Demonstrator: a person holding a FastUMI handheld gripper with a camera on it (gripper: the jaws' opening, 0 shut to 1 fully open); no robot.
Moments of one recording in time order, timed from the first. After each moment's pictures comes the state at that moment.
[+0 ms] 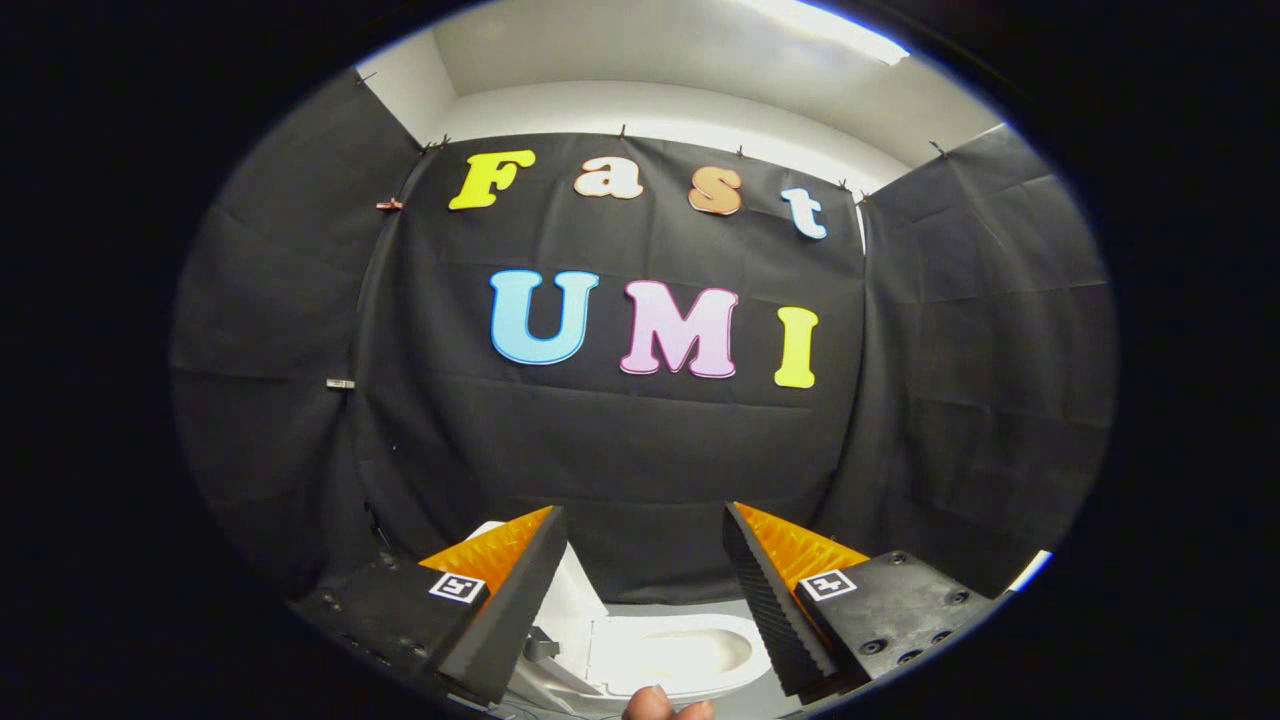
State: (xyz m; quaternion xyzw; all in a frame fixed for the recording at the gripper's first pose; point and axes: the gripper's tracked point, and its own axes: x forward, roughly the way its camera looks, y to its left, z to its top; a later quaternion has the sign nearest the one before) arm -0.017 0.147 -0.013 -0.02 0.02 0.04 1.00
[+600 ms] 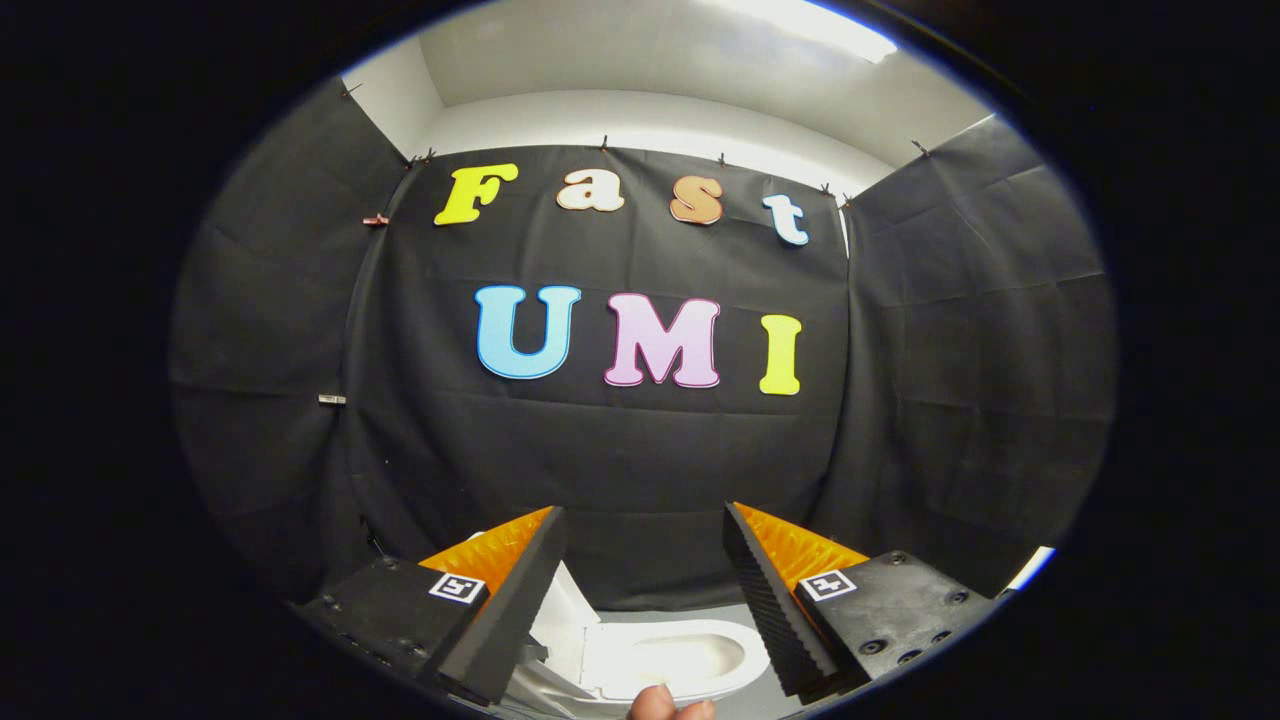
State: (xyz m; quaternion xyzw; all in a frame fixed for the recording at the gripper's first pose) arm -0.018 0.127 -0.007 -0.02 0.01 0.03 1.00
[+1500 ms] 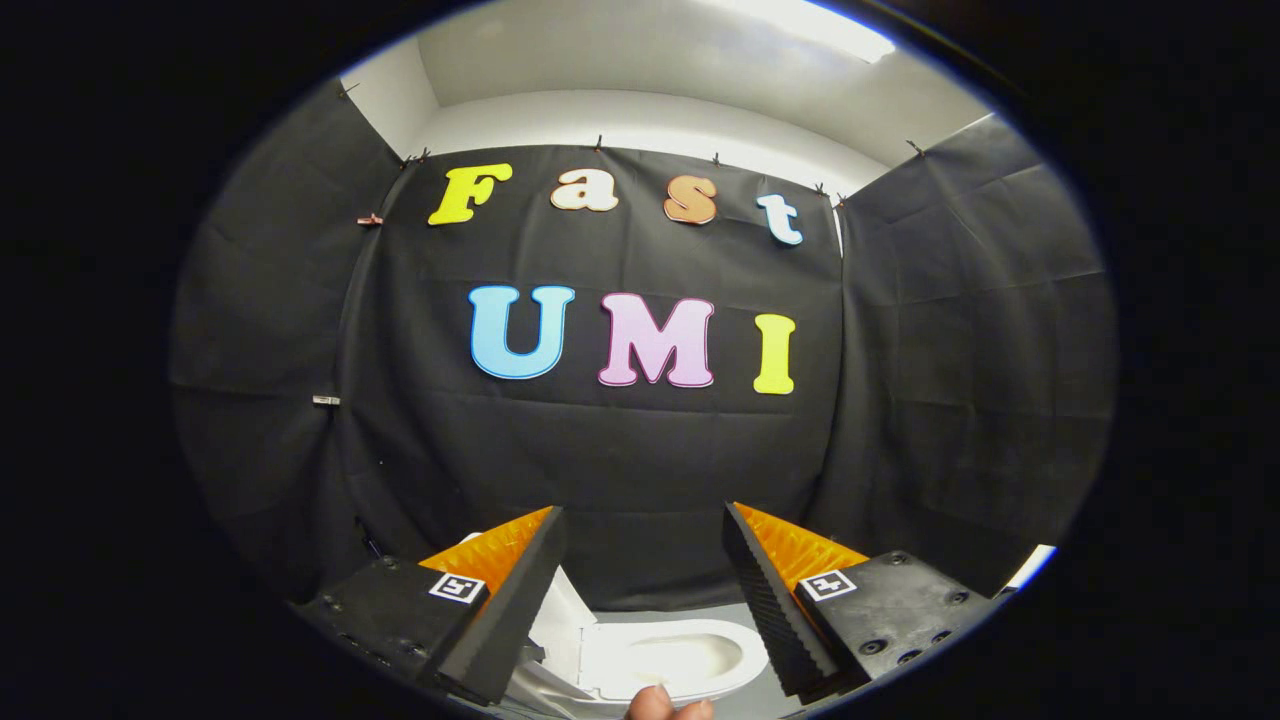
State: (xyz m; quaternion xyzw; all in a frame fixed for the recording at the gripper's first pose) arm -0.018 0.126 -0.008 -0.01 0.01 0.02 1.00
